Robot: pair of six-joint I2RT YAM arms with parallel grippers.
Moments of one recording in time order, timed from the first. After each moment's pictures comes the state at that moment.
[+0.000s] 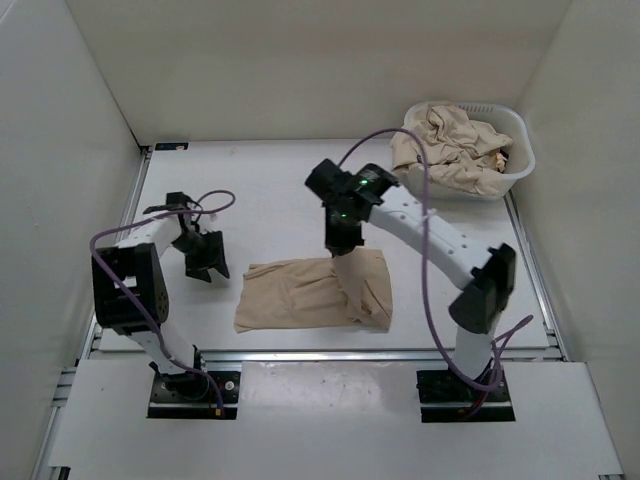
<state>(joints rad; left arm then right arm) 0.13 1.65 1.05 -0.84 0.26 0.00 0.86 1.79 1.89 -1.35 0.11 0.80</state>
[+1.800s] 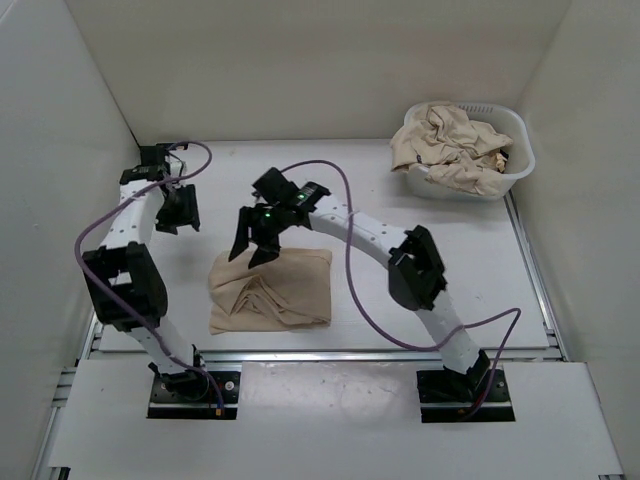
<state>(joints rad) 0.17 1.74 1.45 -0.91 0.00 0.00 0.95 2.32 2.22 -0.77 -0.58 1.01</state>
